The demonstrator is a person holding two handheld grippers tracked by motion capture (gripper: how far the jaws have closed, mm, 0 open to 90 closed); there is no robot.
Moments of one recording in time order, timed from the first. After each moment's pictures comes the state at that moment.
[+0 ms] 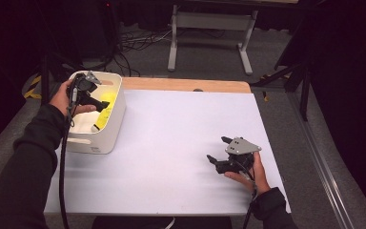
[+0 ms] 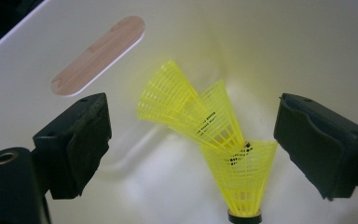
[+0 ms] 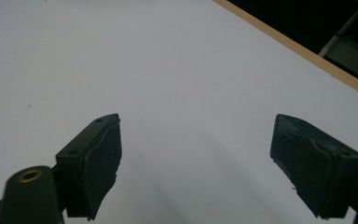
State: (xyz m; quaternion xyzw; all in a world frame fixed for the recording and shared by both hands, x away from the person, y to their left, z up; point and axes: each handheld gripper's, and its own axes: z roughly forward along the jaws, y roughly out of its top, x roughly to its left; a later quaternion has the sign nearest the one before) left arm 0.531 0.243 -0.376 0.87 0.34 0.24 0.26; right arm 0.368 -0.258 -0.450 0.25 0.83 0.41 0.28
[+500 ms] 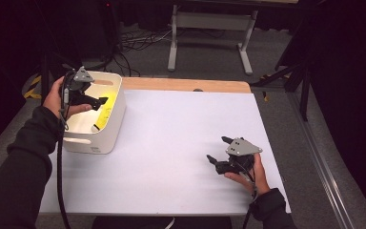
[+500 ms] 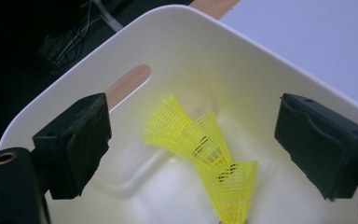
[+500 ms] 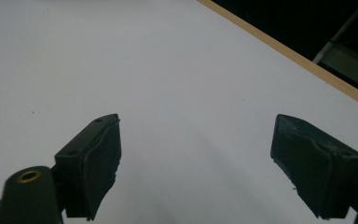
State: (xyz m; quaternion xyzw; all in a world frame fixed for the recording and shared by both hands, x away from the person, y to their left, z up) left arm 0.504 0.246 -0.353 0.85 0.32 0.28 0.32; right arm 0.364 -0.257 -0.447 0.25 0.82 0.42 0.29
